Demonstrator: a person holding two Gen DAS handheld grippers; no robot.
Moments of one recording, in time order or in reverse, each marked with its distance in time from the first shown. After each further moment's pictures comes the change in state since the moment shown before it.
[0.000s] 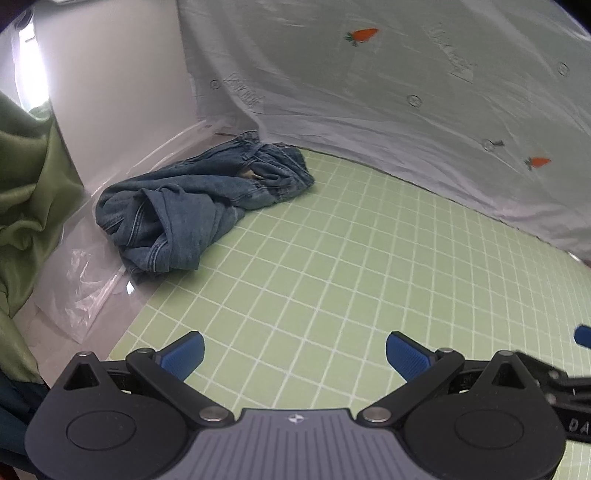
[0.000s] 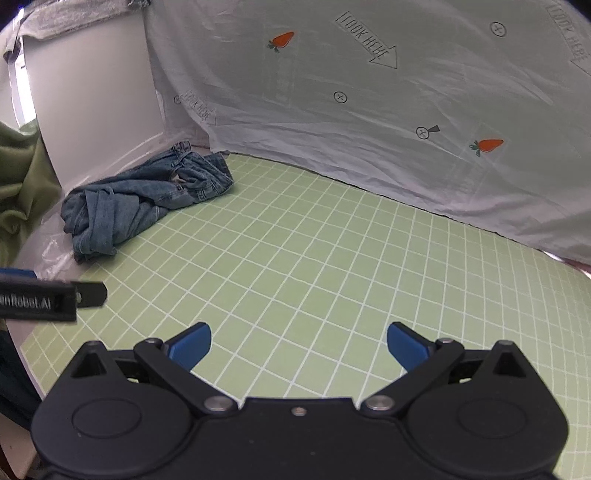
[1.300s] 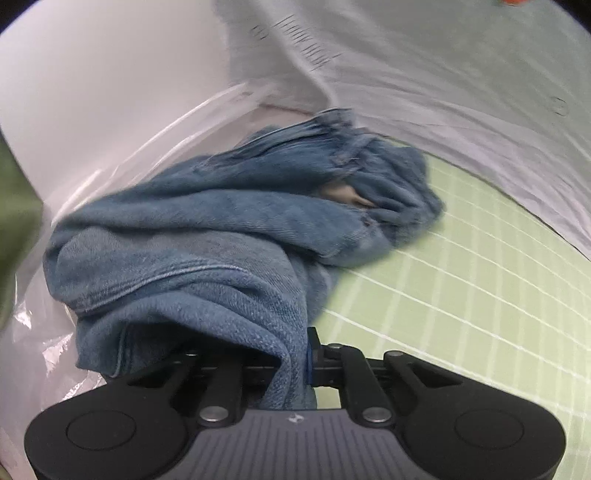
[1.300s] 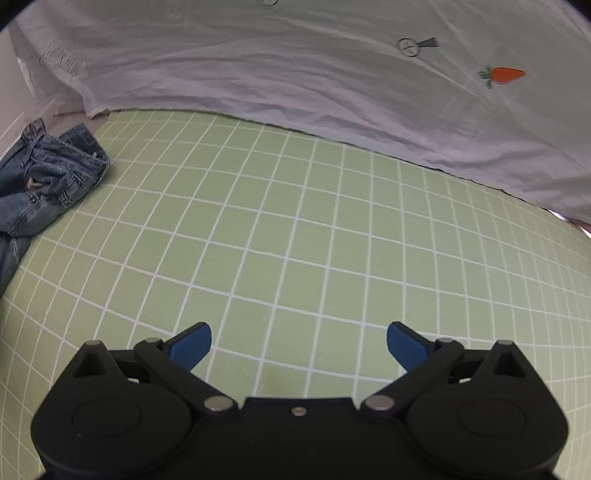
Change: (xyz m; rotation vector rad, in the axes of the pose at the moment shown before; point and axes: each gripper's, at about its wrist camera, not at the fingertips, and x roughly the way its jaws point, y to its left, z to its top) left arm 0.198 0.090 0.122 -0.027 0.107 0.047; right arm 0.199 -0.014 0.088 0.194 0.254 -0.209
